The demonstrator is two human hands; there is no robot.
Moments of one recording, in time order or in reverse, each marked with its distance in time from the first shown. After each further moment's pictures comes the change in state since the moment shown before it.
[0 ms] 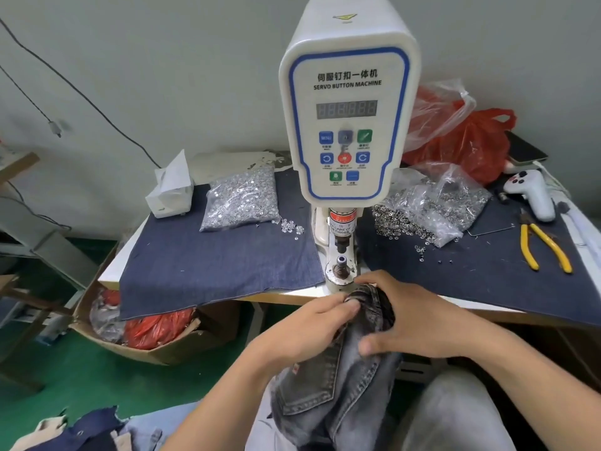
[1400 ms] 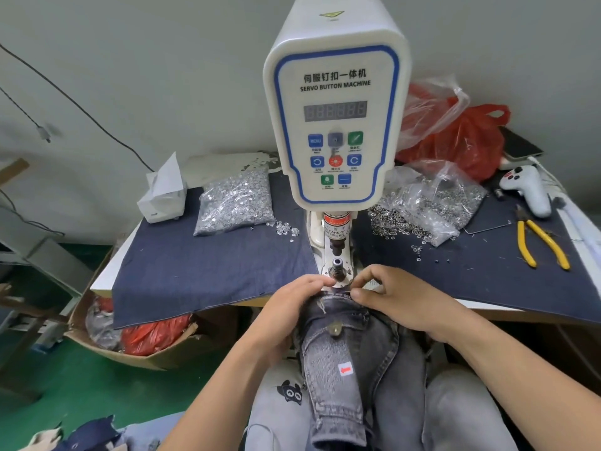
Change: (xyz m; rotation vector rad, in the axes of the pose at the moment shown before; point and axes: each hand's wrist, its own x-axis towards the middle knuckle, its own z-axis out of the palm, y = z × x) left_hand 0.014 -0.013 -0.019 -0.326 0.225 -0.028; right_hand 0.031 0.011 0.006 0.369 0.133 0.188
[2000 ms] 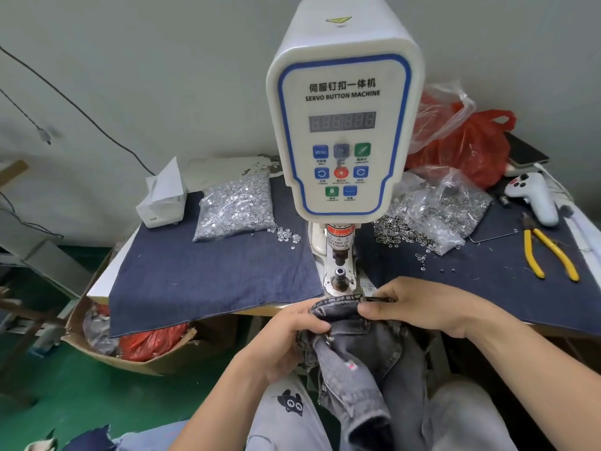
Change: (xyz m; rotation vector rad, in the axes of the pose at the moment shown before) left_hand 0.007 -0.018 -0.007 -0.332 -0.325 -0.085; right_hand 0.009 0.004 -0.028 0.030 -0.332 0.024
